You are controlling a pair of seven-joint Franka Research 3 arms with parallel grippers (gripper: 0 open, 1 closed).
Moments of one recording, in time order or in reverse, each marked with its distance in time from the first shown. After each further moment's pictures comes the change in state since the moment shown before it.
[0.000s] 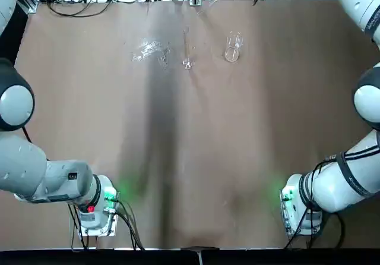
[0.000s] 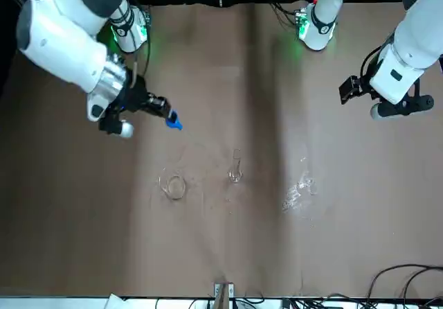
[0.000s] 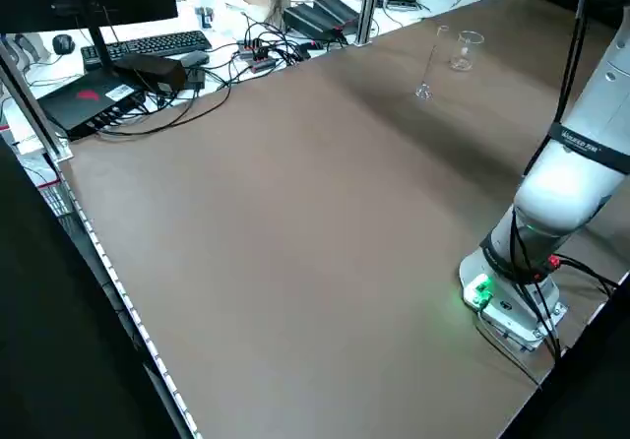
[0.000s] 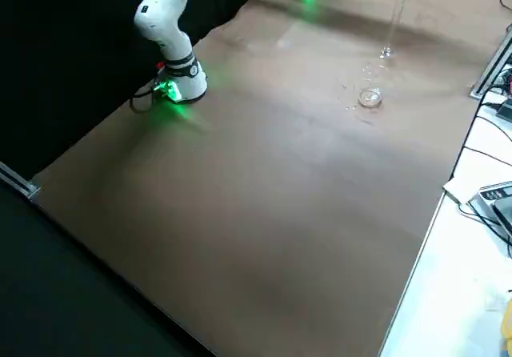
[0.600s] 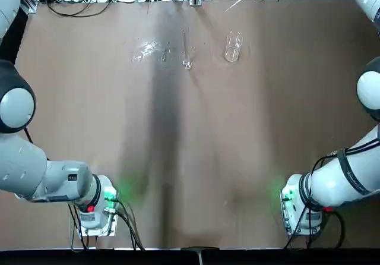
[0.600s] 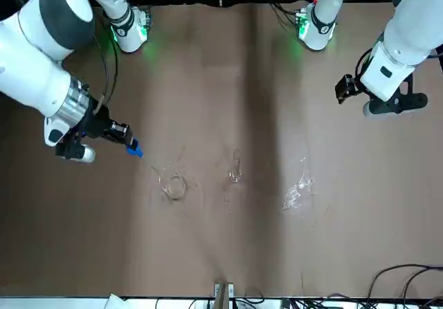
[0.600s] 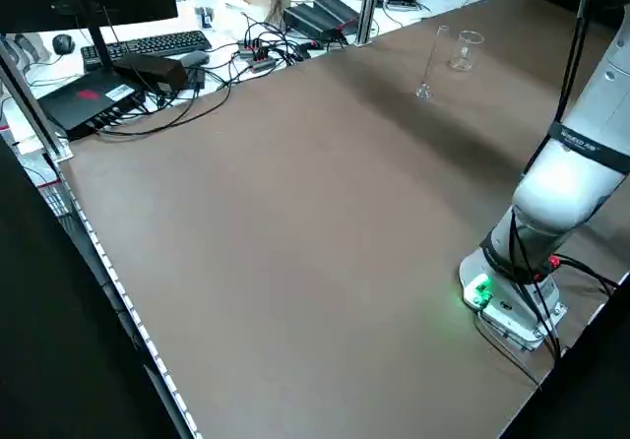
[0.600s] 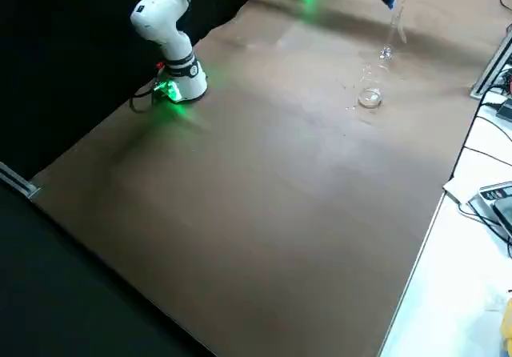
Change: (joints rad) left arm -0.035 -0.001 -0.005 0.001 0.053 0.008 0.000; right arm -0.144 0.017 -0.007 -0.004 -0.170 -0.031 -0.206
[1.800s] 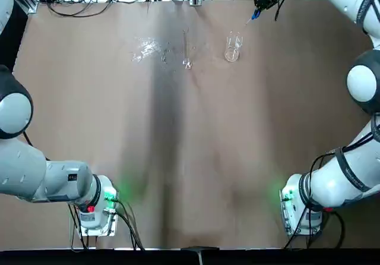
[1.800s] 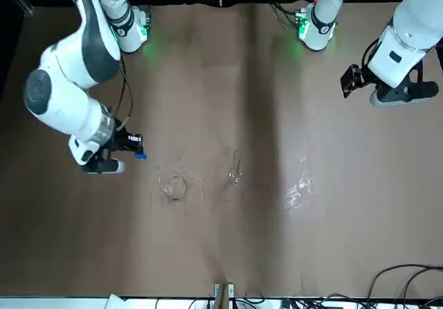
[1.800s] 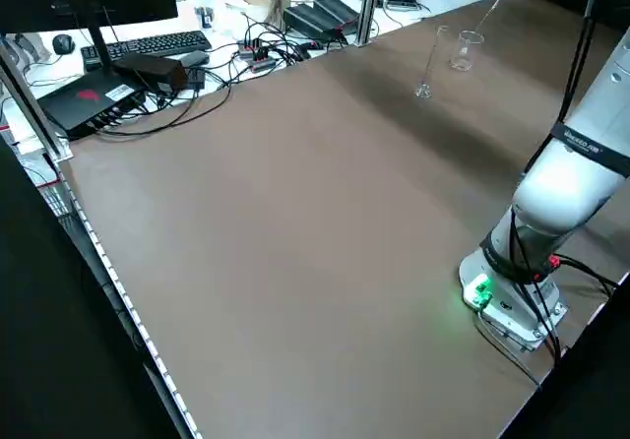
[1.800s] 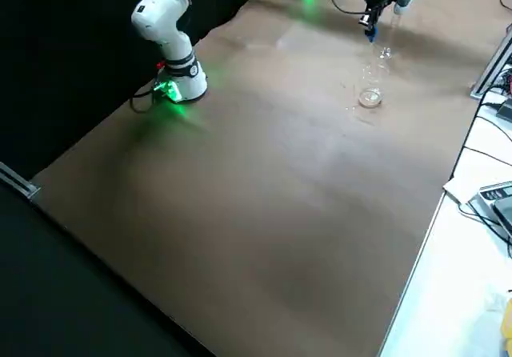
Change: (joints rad) left arm 0.010 -0.038 0.004 0.002 -0.001 -0.001 0.041; right arm 0.024 0.093 0.012 -0.038 -0.175 -0.031 -0.111
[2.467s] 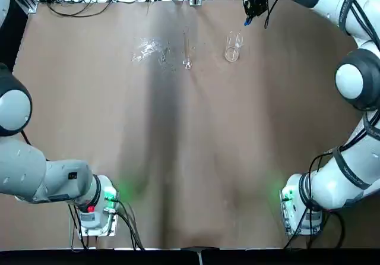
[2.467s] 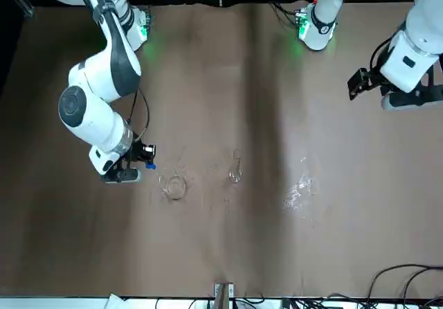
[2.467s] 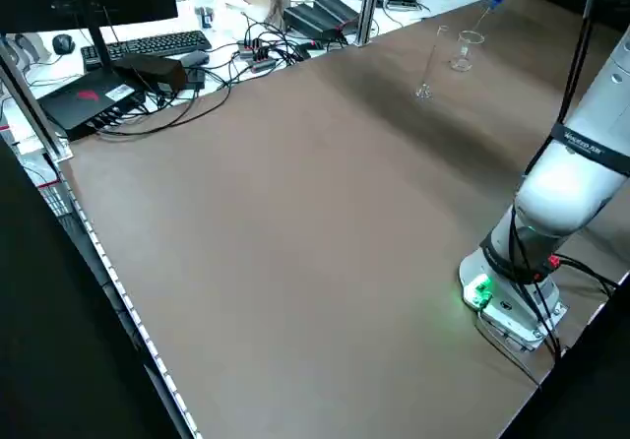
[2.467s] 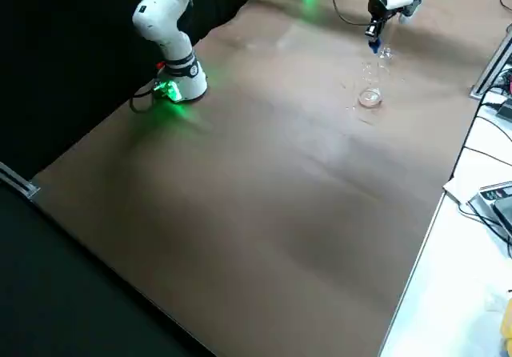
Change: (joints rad) left arm 0.050 0.002 0.005 -0.004 -0.032 0.000 0.000; right arm 0.053 0.084 0.000 0.000 -0.081 0.113 0.020
